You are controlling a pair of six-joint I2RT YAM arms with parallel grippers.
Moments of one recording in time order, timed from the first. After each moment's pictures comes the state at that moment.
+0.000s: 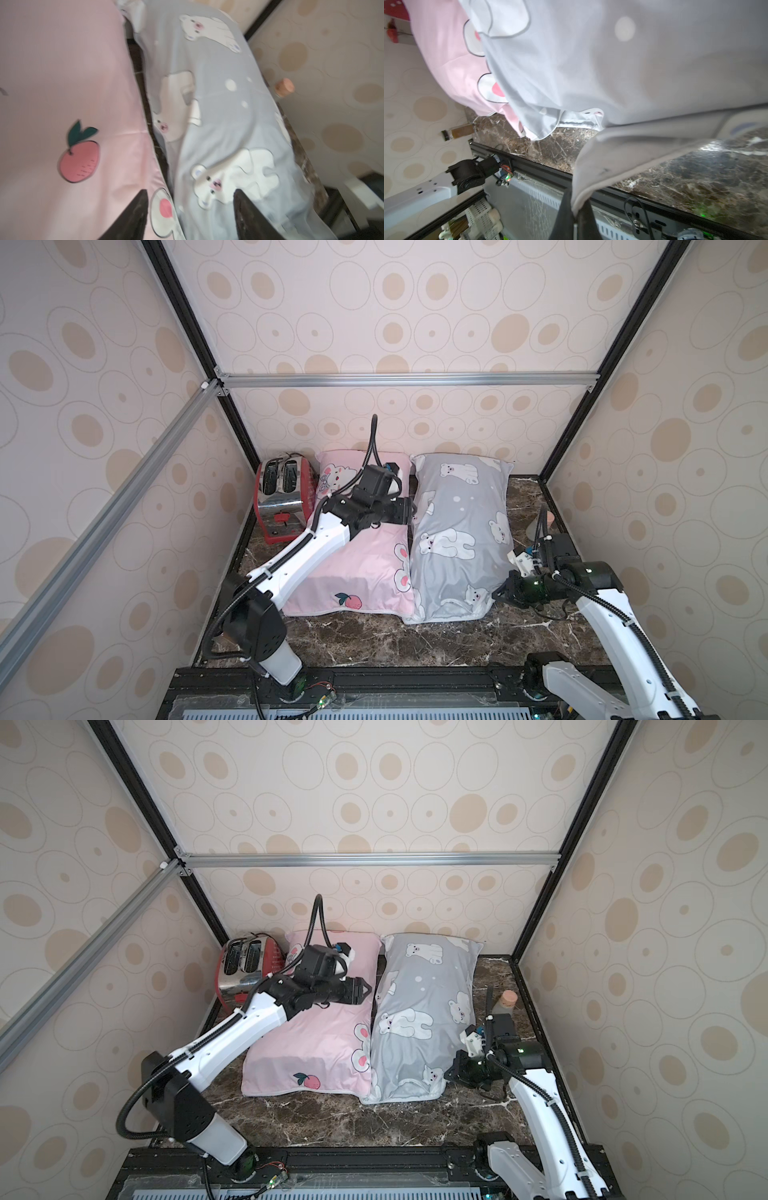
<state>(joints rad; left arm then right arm) -0.66 1.56 1.43 -0.54 0.18 -0.44 0.07 0.93 0.92 -1.24 -0.58 0.34</state>
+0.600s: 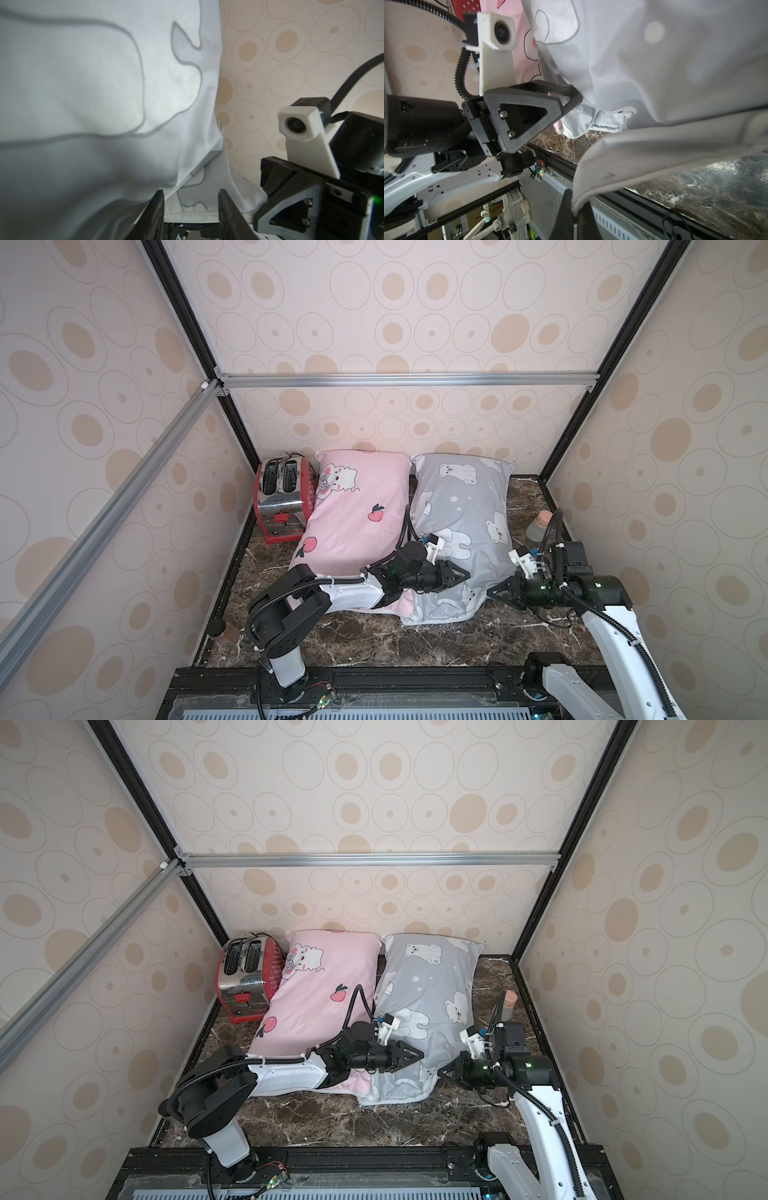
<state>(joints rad) -0.95 1.74 0.91 0.55 0.46 -1.21 -0.04 0.84 0.85 -1.17 -0.78 0.37</state>
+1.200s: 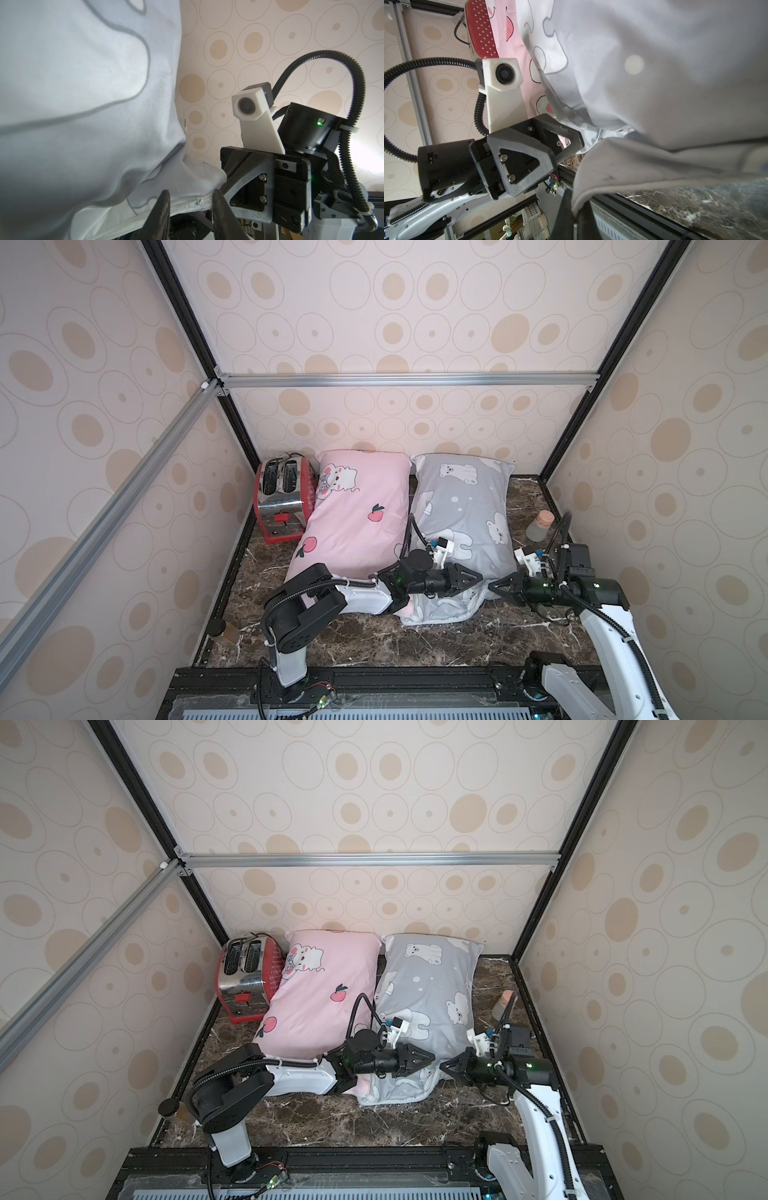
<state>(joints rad) -1.00 1.81 0.91 0.76 0.46 -1.35 -0.12 0.84 0.79 -1.06 -0.85 0.45</state>
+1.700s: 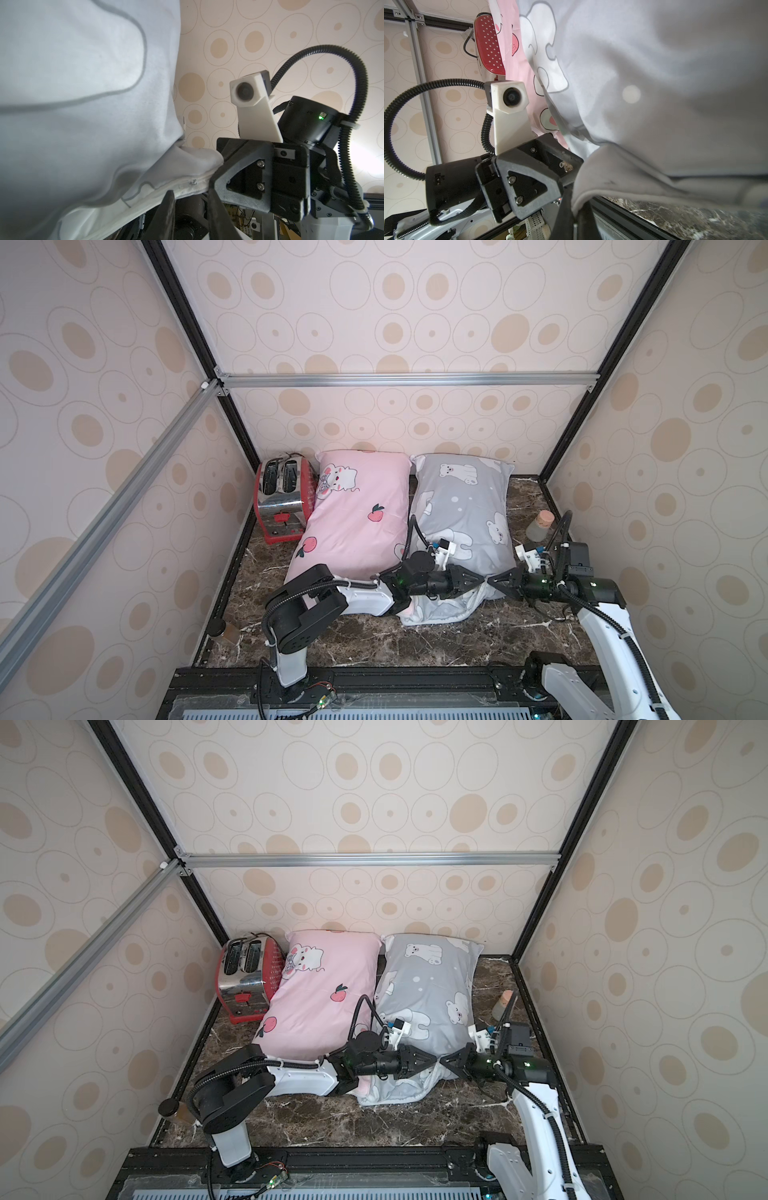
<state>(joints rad) -1.02 1.82 0.92 0.77 0.44 -1.36 -0.12 0.86 0.75 -0.95 -0.86 0.51</state>
